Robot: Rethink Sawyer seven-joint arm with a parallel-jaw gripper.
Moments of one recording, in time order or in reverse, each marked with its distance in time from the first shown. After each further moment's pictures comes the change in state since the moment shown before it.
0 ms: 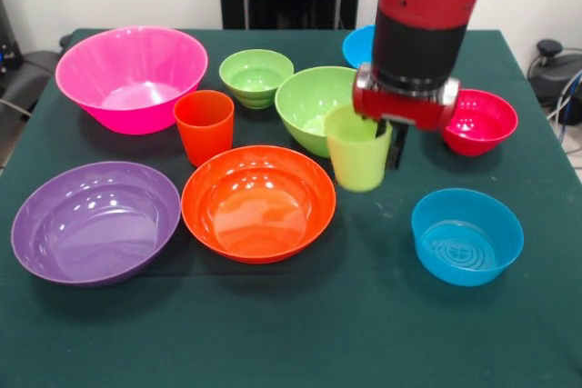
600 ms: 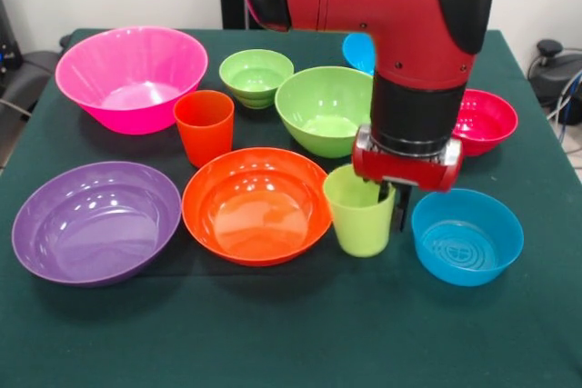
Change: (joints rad) arm -0.030 0.154 0.040 -0.213 0.000 -0.047 0.000
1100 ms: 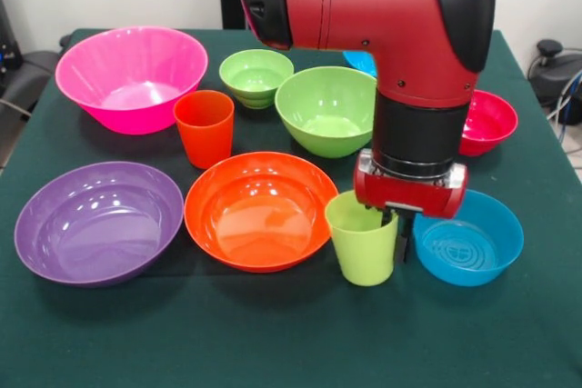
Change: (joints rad) arm 0.003 0.042 -0.002 -0.056 0.000 -0.085 0.000
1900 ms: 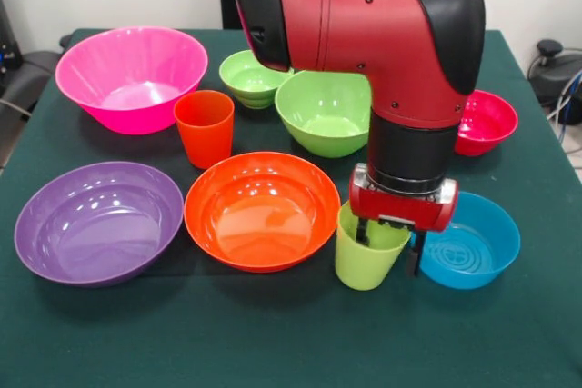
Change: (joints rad) arm 0.009 0.058 -0.014 -0.038 0.000 -0.014 0.000
